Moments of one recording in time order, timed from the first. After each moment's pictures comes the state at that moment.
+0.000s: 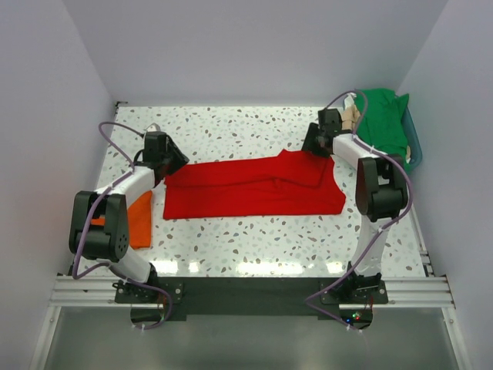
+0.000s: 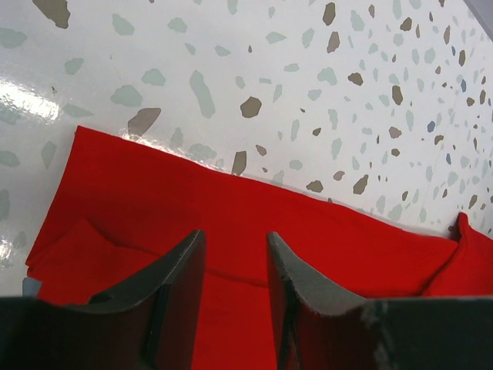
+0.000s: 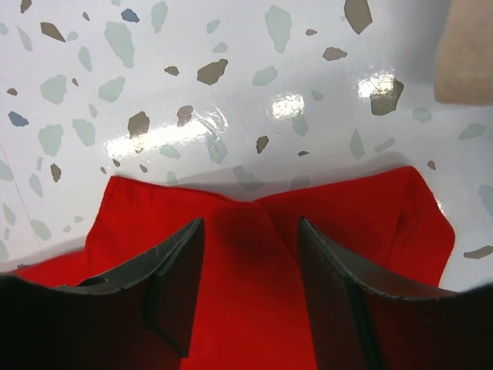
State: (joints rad) left arm -0.09 1.59 0.92 -0.04 0.00 -0.71; right arm 0.15 2.02 1.45 -0.31 0.06 0.44
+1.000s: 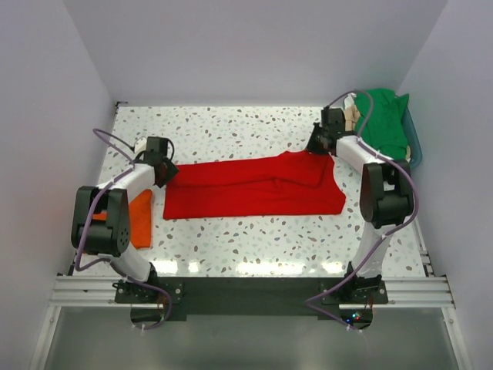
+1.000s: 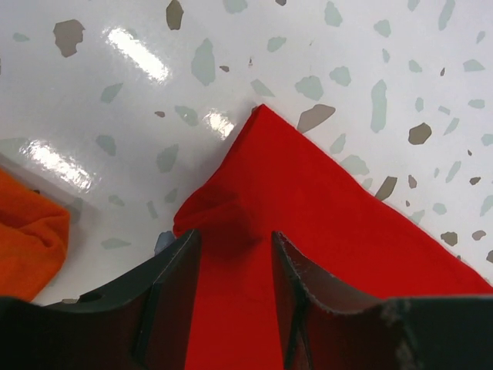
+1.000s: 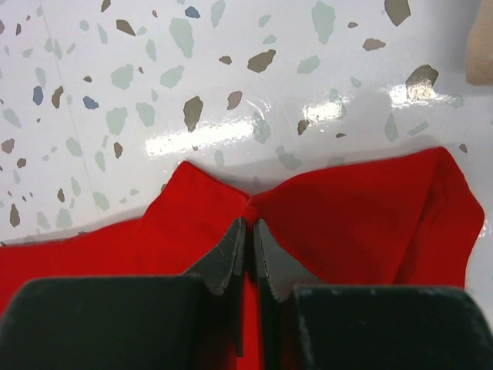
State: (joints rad) left arm -0.08 1.62 0.93 -0.27 -0.27 -0.81; right arm 0.15 1.94 1.40 -0.28 -0.02 0.48
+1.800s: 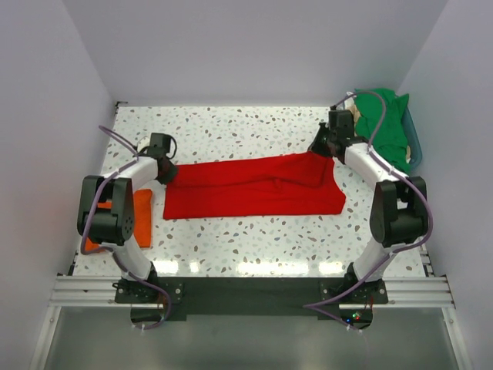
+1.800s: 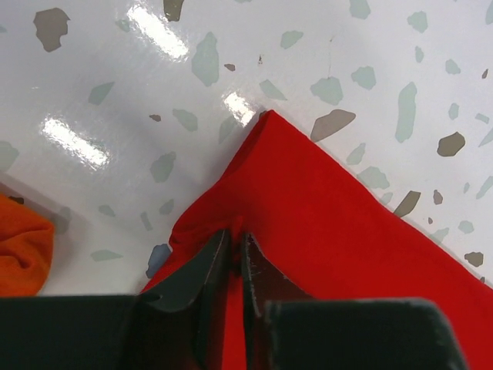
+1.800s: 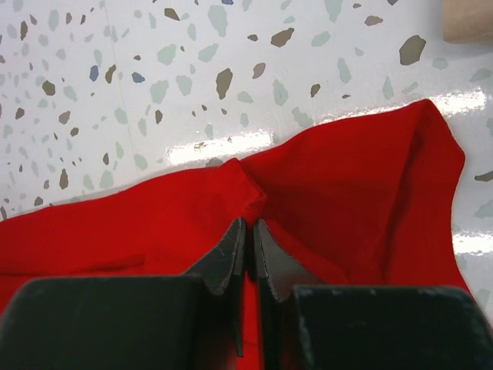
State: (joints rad) left arm -0.08 1.75 1.04 -0.35 -0.27 -0.84; right arm 0.15 1.74 1.27 -0.28 -0.04 0.50
